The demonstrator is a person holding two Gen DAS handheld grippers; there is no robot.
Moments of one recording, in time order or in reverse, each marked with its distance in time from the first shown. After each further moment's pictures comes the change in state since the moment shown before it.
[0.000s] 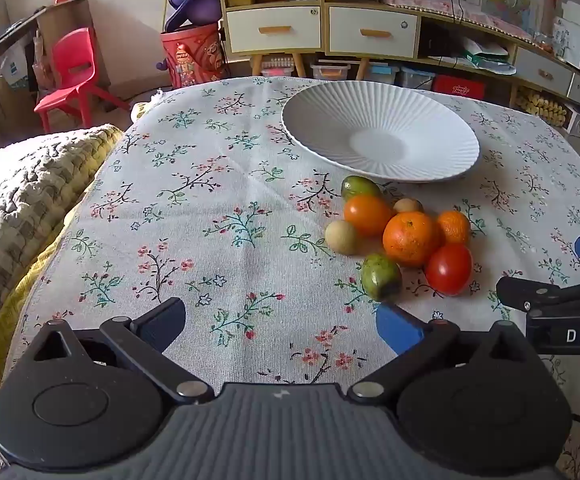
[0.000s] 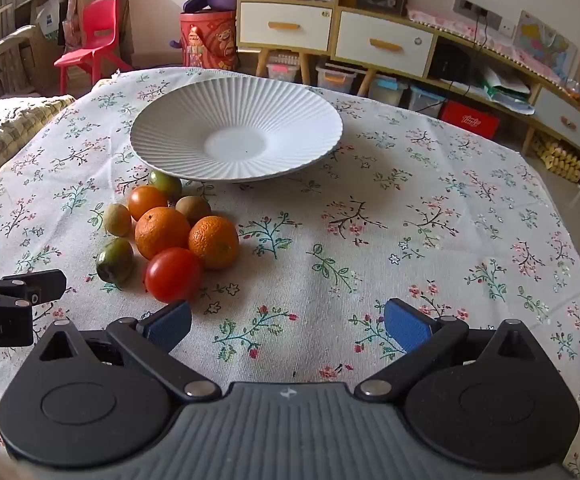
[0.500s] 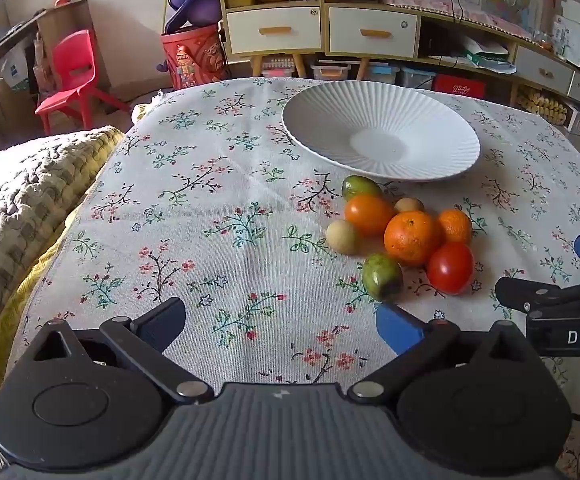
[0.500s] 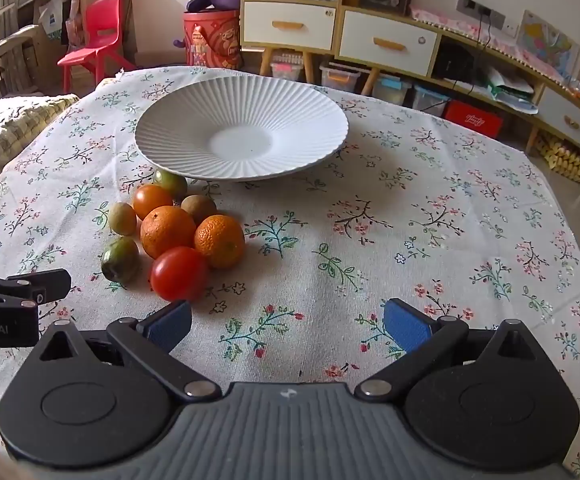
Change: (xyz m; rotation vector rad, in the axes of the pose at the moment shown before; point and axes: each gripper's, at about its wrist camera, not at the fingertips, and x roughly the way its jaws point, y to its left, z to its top) left arm 0.000 0.000 0.001 0.001 -0.007 0.009; right arm 0.001 0.001 0.001 -0.001 -0.001 0.013
